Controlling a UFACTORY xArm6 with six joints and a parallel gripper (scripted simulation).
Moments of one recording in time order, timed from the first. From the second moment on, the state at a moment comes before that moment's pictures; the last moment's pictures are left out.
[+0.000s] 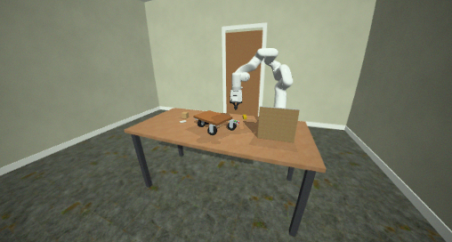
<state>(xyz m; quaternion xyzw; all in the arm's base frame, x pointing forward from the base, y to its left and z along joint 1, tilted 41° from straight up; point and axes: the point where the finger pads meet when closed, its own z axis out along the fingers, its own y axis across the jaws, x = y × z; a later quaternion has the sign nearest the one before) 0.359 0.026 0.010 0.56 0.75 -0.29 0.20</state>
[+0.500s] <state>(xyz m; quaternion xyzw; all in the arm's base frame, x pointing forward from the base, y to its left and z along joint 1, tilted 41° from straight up) 0.360 0.019 0.002 0.26 0.90 -0.34 0.10</state>
